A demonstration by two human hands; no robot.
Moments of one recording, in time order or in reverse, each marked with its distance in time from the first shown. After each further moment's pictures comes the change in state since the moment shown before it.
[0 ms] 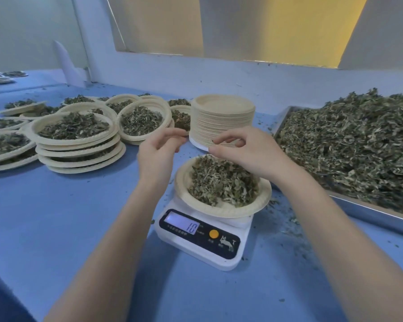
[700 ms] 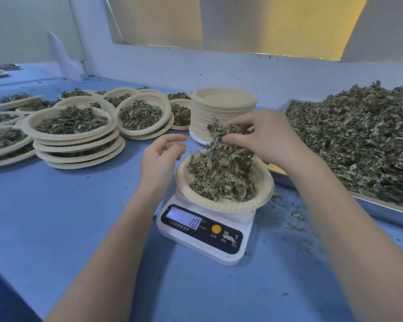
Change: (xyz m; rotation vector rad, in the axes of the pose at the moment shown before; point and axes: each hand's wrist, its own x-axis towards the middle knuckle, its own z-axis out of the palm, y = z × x) left_hand -0.005 -0.018 -0.003 0.011 -0.069 -0.091; right_hand -0.002 -0.014 -0.015 -0.183 0.086 -0.026
